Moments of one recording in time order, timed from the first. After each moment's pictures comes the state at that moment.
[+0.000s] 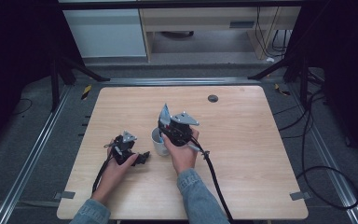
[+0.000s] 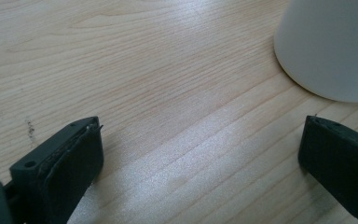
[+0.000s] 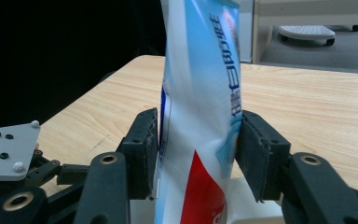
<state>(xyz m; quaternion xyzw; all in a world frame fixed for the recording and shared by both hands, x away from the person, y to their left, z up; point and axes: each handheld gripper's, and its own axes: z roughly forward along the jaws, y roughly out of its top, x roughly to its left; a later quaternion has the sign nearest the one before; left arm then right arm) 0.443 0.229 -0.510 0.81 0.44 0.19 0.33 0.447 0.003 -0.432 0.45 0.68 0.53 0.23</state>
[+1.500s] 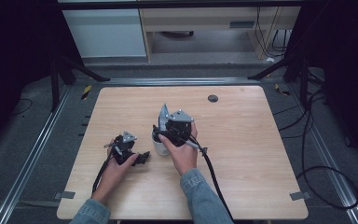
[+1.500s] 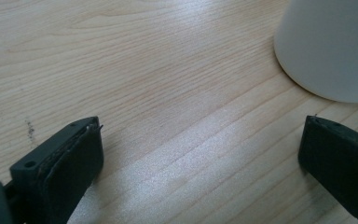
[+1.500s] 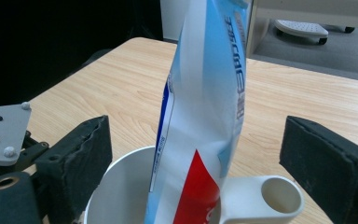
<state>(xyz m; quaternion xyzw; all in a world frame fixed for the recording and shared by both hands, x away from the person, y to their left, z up) 0.443 0.229 -0.510 0.81 0.44 0.19 0.34 0.448 0.008 -0.422 0.44 0.72 0.49 0.24</state>
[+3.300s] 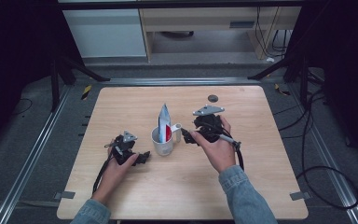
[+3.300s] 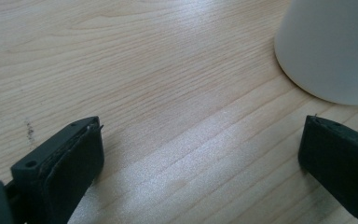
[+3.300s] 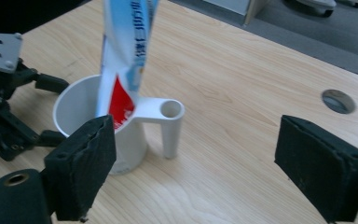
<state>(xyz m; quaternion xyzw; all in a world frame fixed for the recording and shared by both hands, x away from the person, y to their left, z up) 0.443 0.228 -0.510 0.81 0.44 0.19 0.33 0.429 -0.083 -0.373 0.41 0.79 0.40 0.23</state>
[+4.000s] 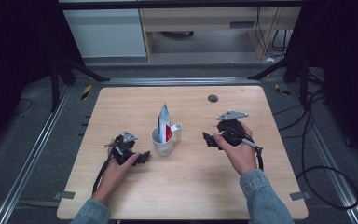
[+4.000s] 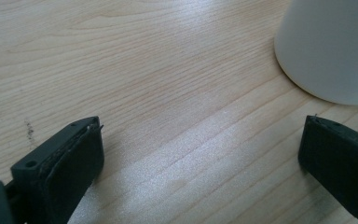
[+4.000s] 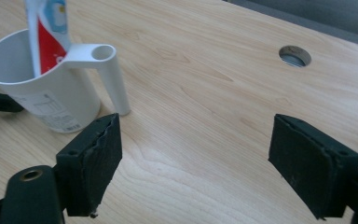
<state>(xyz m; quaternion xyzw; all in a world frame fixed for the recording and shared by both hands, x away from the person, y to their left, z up) 0.443 0.228 -0.510 0.81 0.44 0.19 0.33 0.426 -0.146 -0.397 0.45 0.78 0.38 0.22</state>
